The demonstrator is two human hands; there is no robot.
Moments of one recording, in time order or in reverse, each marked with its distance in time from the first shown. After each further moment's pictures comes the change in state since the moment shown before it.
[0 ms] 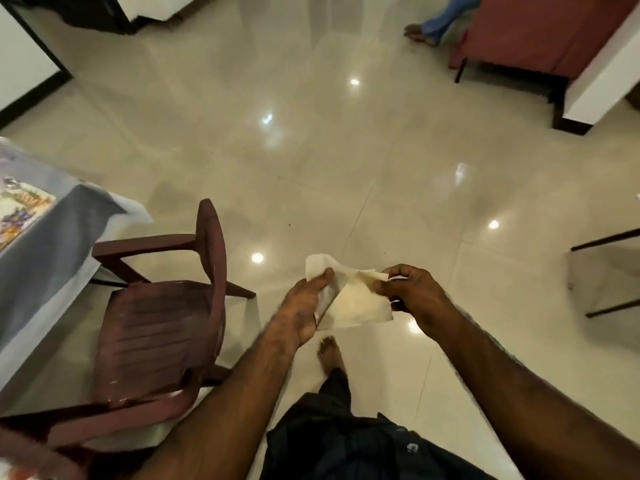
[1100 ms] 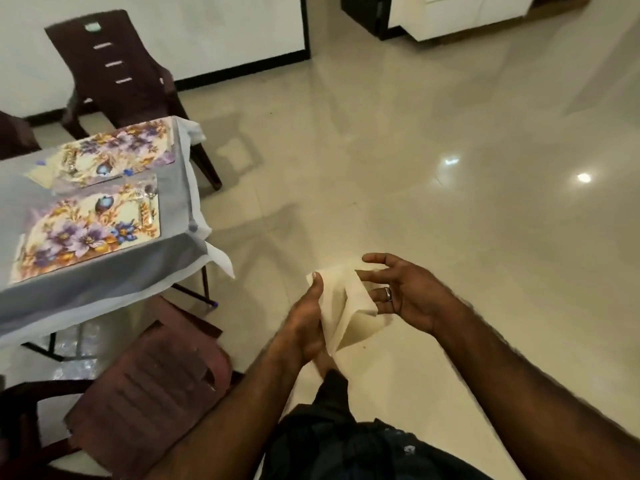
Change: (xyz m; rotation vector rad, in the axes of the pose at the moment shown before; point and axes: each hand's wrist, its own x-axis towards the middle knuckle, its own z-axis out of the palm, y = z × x) left_hand 0.338 0.487 -0.094 -0.680 0.320 0.159; right_hand 0.547 -0.470 0.333 -0.193 -0.910 0.226
